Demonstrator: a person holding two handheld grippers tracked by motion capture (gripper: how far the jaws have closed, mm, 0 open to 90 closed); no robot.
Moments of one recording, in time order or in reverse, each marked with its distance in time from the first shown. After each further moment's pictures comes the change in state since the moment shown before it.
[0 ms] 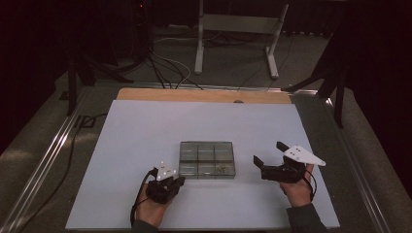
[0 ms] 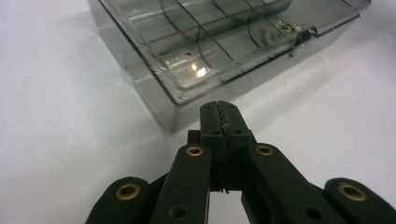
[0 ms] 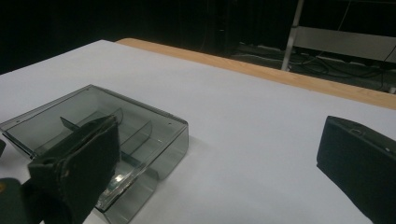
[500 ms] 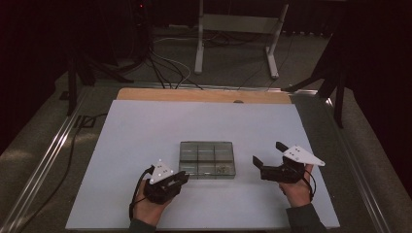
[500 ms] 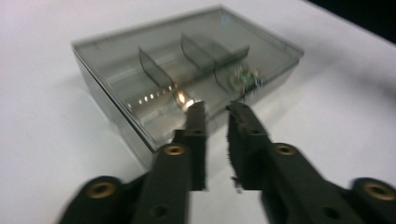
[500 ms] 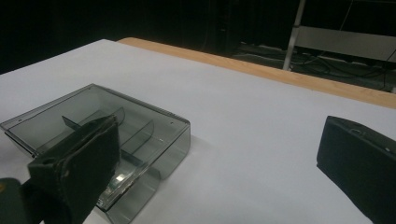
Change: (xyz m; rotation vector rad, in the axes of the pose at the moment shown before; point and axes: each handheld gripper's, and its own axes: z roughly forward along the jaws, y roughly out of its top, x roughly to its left) left arm -0.002 0.014 -0.026 -0.162 -0.061 0.068; right arm 0.001 -0.001 0.001 0.001 0.004 -0.002
